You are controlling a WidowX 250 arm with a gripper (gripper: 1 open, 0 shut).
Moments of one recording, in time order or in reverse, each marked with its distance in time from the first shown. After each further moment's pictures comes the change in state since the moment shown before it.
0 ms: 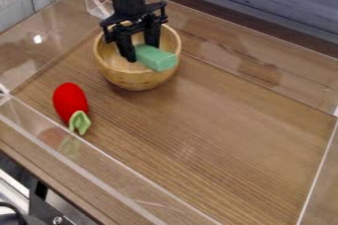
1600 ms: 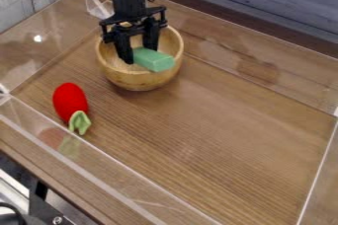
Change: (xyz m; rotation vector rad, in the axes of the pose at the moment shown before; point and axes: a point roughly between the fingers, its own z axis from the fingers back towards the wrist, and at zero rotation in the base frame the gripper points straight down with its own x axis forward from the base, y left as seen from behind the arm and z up) arm -0.007 -0.003 -0.005 0.076 0.026 -0.051
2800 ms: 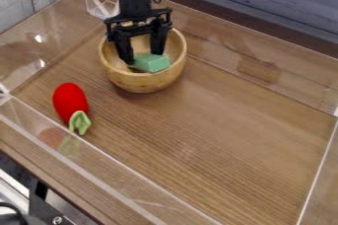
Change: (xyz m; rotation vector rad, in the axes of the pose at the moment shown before) arm -0.006 -0.006 0.002 0.041 0.012 -0.041
